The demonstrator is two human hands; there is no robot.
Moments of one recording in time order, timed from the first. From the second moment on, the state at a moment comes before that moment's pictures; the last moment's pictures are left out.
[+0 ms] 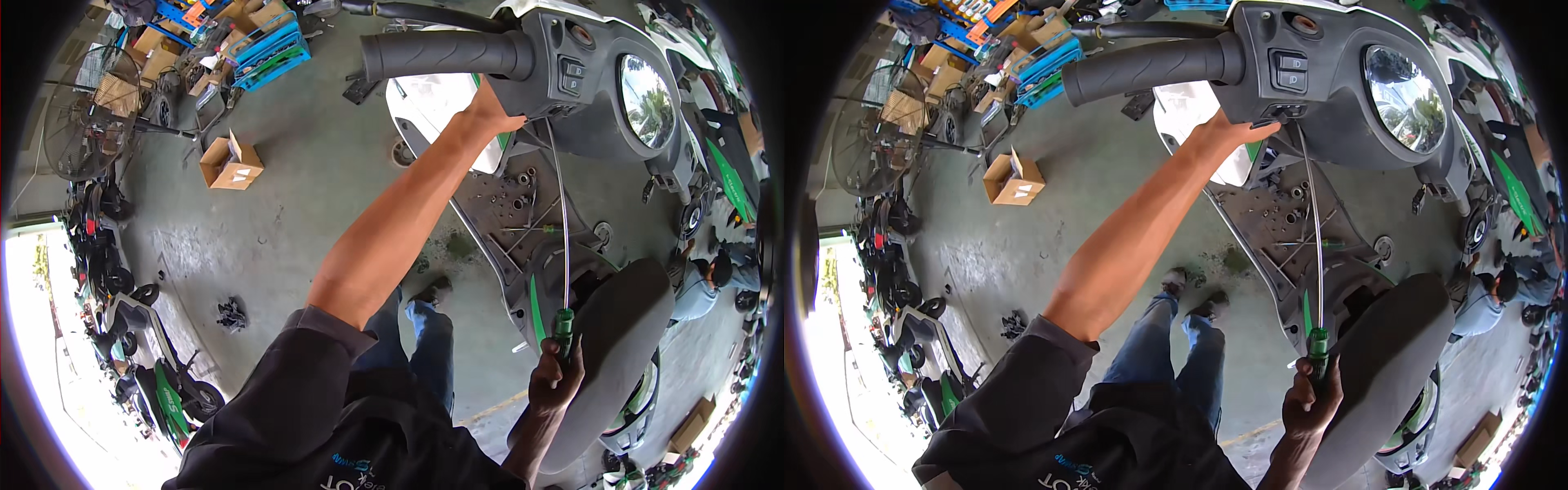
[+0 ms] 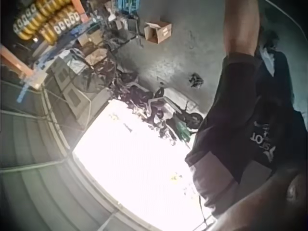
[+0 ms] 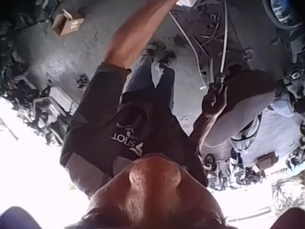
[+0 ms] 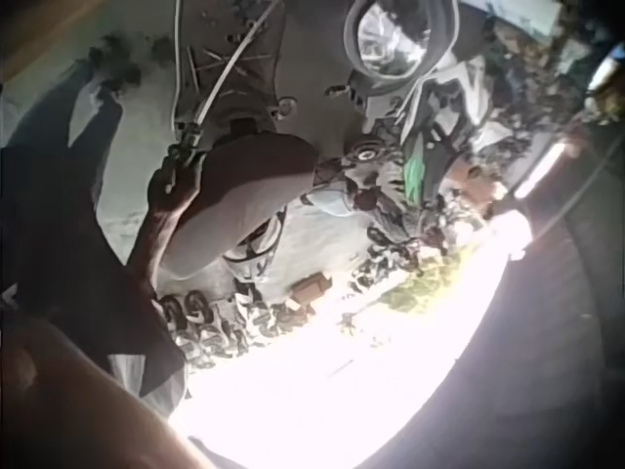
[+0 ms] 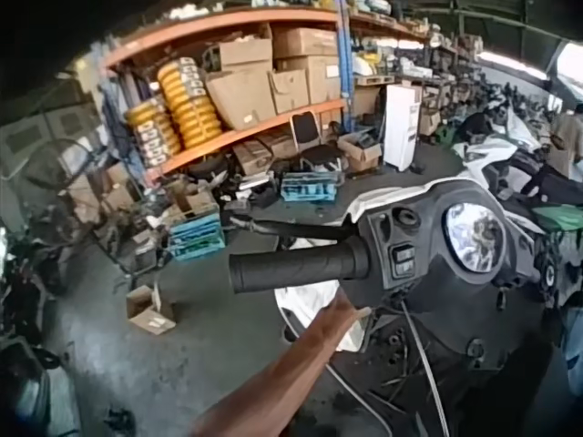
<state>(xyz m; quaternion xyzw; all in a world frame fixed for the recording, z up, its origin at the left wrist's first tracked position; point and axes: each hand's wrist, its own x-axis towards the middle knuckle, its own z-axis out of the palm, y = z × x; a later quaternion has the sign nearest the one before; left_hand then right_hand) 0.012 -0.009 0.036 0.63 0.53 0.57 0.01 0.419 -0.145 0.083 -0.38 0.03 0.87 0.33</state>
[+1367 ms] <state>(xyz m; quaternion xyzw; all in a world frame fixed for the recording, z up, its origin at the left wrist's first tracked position) 0.045 0.001 0.016 0.47 0.71 0.53 -0.02 0.347 -0.200 0.071 -0.38 0.00 0.83 0.40</state>
